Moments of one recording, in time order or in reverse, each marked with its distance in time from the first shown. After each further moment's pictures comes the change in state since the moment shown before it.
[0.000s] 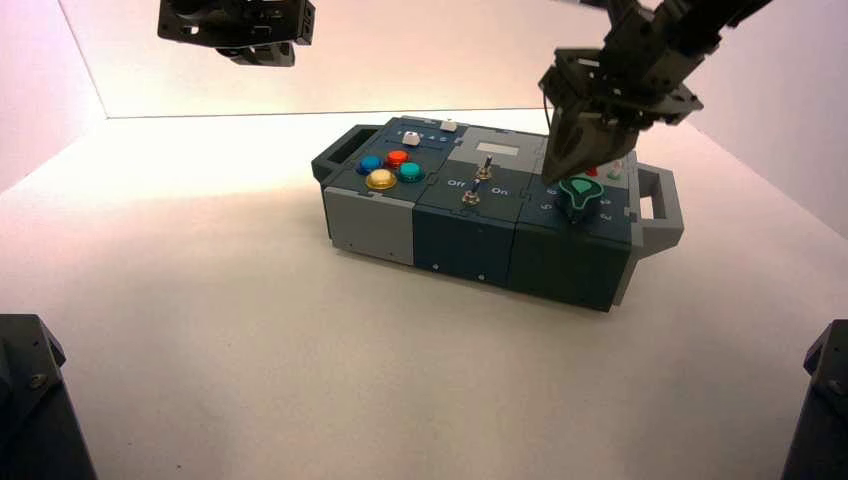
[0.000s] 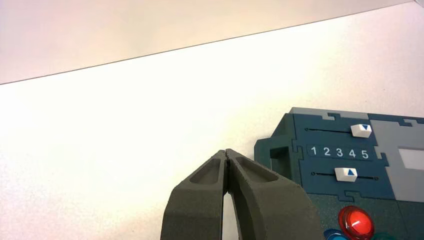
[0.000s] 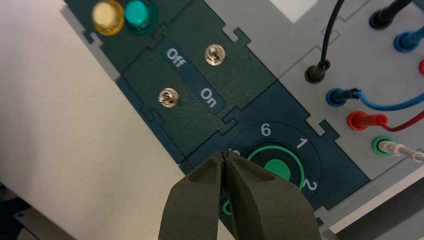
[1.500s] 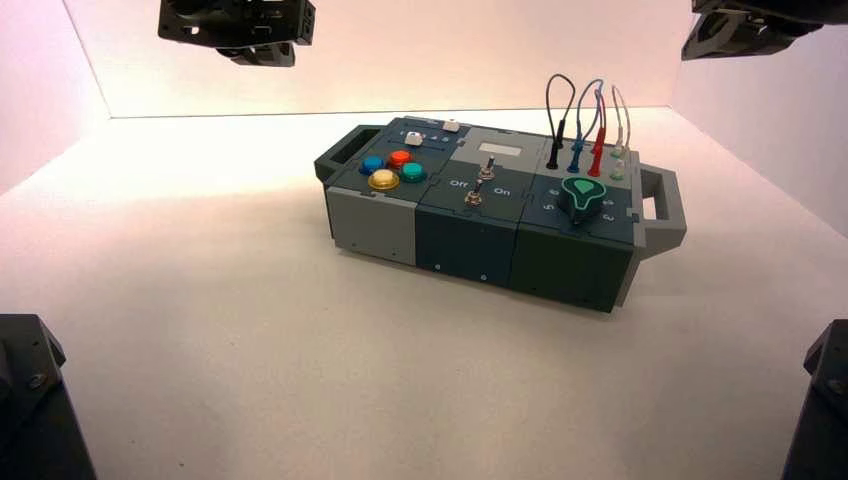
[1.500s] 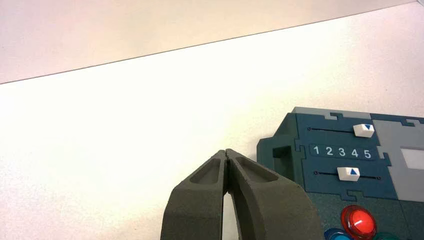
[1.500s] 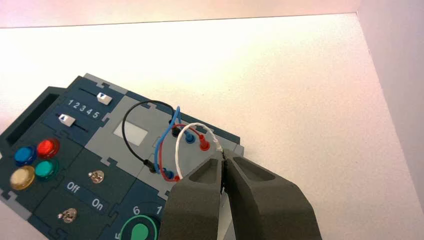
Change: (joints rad) left arm 0.002 0.003 -0.002 -0.002 0.000 0.000; right arm -0.357 -0.377 0.152 -0.014 -0.287 0.000
